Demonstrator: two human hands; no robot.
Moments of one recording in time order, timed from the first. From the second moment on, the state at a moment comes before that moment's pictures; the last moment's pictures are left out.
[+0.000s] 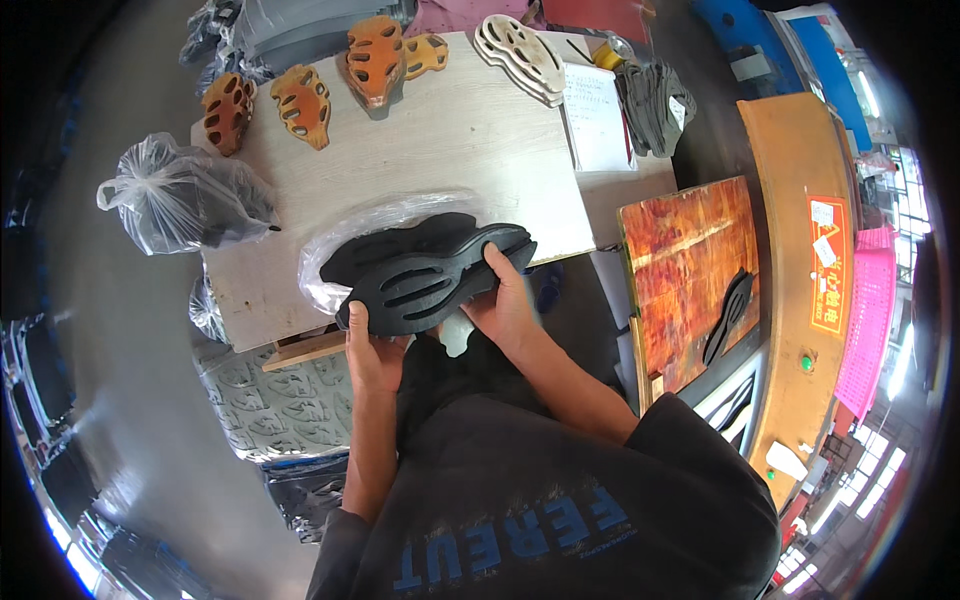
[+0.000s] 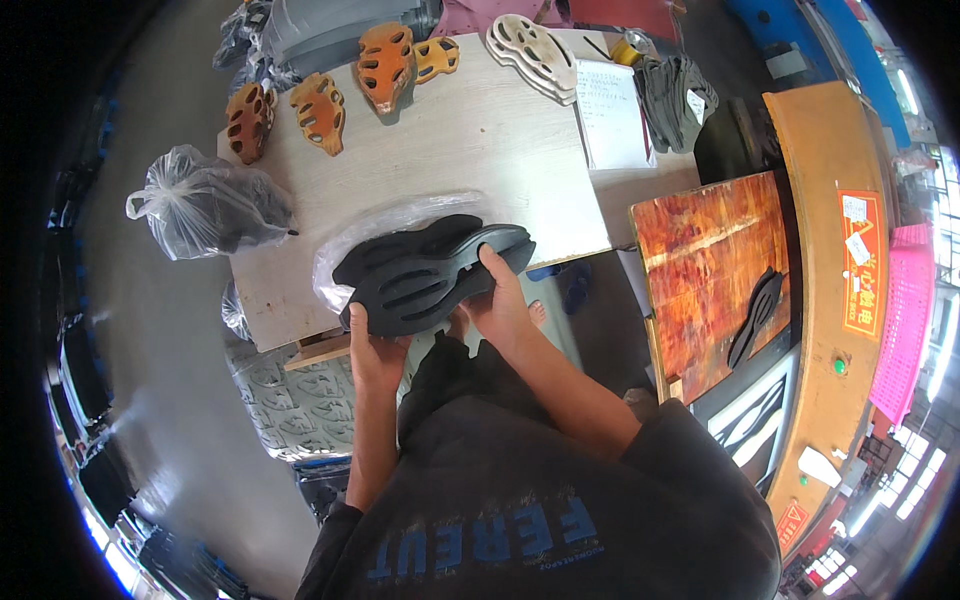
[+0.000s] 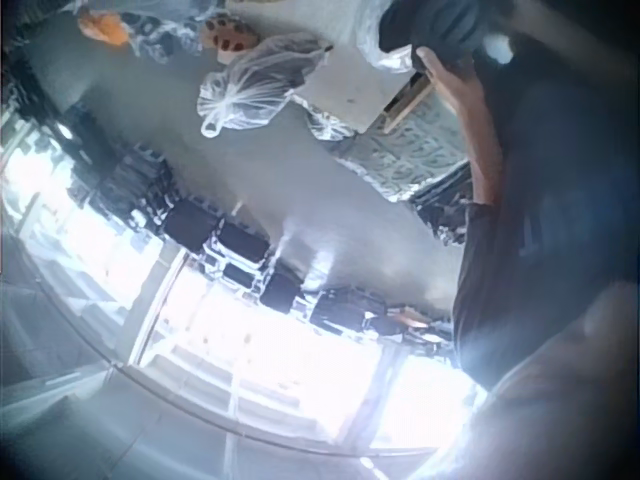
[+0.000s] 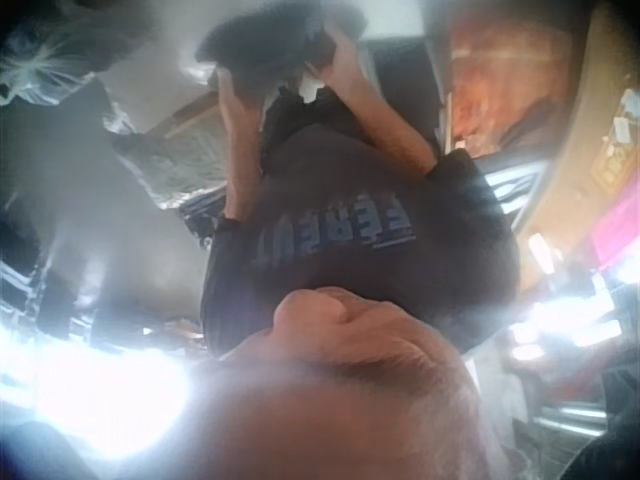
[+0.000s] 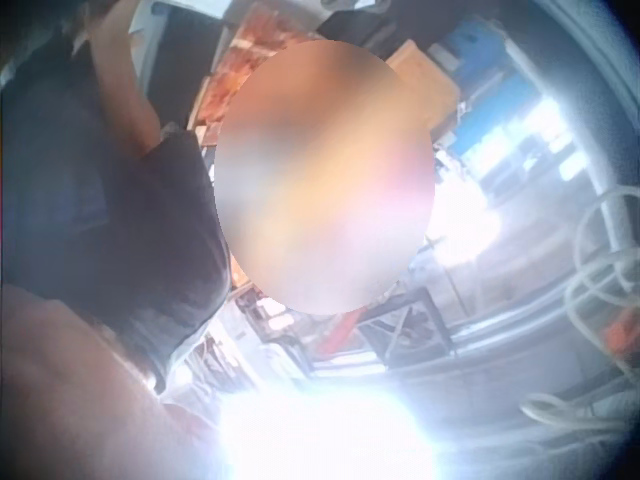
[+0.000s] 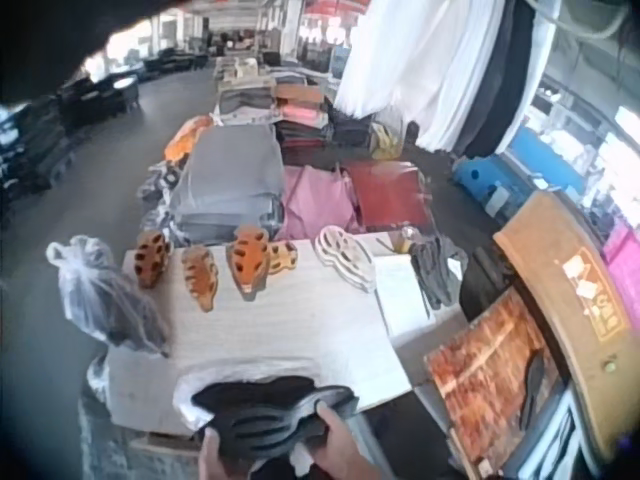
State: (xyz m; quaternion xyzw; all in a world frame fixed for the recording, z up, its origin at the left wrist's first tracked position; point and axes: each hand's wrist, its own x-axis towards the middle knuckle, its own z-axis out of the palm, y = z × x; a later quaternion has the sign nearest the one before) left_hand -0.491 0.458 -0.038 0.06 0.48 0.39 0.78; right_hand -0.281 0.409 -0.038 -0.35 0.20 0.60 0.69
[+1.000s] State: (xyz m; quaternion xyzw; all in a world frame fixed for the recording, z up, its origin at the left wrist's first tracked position) left_hand -0.309 0.509 0.113 0.68 0.29 0.04 0.68; right_hand -0.131 0.374 0.074 -0.29 -0.03 0.46 0.84
